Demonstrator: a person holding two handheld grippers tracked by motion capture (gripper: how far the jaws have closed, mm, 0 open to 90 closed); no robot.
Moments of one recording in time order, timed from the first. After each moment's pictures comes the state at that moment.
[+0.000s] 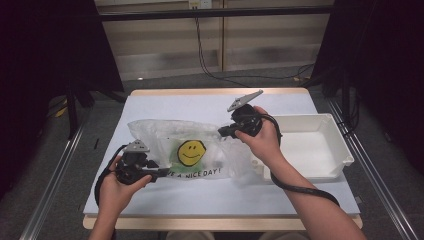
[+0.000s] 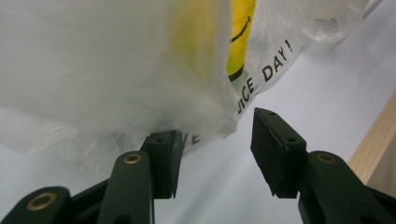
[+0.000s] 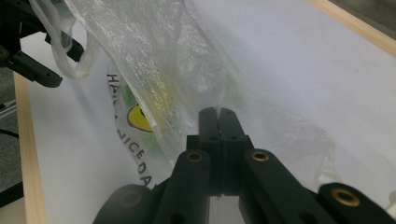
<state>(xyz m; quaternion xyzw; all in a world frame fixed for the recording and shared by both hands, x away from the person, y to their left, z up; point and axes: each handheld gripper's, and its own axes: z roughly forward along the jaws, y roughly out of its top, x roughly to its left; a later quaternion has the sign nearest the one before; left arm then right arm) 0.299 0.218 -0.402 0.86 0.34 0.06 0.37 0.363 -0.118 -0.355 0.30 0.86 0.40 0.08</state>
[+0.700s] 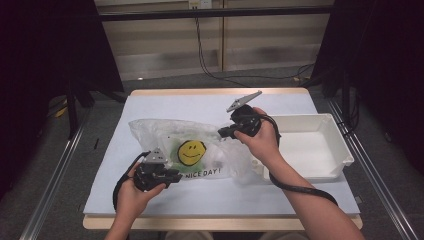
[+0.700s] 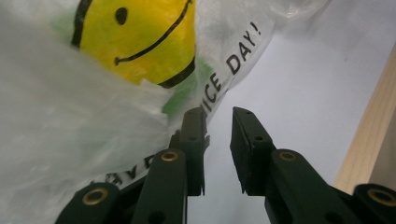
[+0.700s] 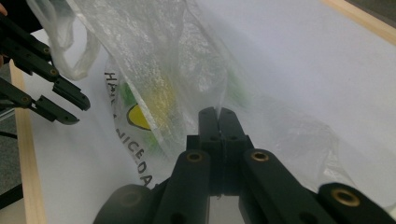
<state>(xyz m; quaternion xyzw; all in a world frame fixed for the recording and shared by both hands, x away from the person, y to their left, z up) 0.292 0.183 -0.429 0.89 0.27 0.05 0.37 0.365 -0.117 -0.360 0.31 0.86 0.39 0.08</state>
